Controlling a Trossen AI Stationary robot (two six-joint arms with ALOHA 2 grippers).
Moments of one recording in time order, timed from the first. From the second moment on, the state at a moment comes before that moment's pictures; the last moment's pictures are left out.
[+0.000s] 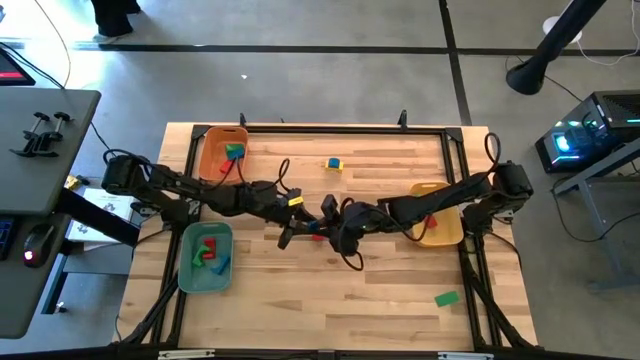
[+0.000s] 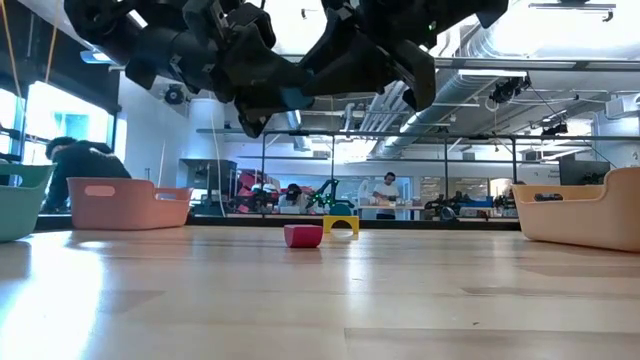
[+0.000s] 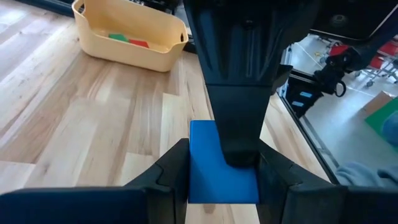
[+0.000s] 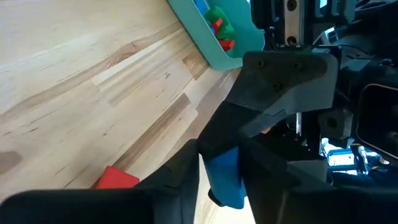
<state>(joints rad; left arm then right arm) -0.01 1.49 0.63 0.54 0.21 -0.29 0.17 1.68 1.08 0.08 0.16 -0.93</state>
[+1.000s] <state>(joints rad) -0.01 1.49 0.64 0.59 0.20 -0.29 0.17 1.69 1.08 0.13 0.18 -1.09</state>
